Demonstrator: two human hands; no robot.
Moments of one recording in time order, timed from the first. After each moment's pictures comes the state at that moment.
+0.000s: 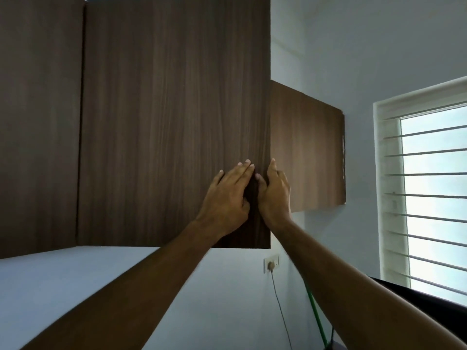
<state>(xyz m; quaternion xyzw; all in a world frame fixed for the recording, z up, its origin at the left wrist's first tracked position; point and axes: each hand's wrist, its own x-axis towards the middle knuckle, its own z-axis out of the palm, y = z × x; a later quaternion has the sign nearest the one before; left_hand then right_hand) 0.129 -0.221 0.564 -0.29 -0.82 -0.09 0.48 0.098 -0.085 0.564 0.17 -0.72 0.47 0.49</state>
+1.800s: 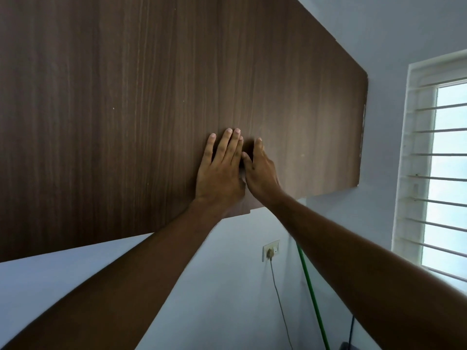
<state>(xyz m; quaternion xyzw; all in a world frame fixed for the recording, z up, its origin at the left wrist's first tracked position) -0.115 -0.257 0.540 -0.11 -0.80 0.11 0.58 -0.127 -0.134 0.550 0.19 -0.80 0.38 0.42</state>
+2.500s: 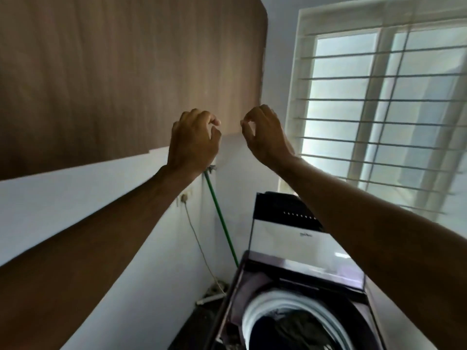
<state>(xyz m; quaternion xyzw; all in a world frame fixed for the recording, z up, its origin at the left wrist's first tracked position) -0.075 -0.122 0.487 -0.35 -0.75 -0.34 0.45 -0.019 0.051 0.499 0.04 -0.84 0.08 0.53</state>
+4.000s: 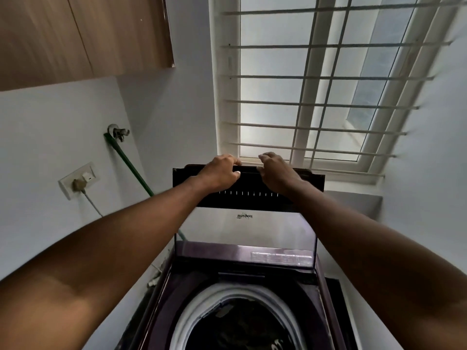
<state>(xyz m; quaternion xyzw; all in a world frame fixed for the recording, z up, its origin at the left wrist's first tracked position) -0.167 0.288 0.303 -0.52 -0.82 -0.23 0.00 -0.035 0.416 0.297 -0.25 -0.94 0.11 0.18</state>
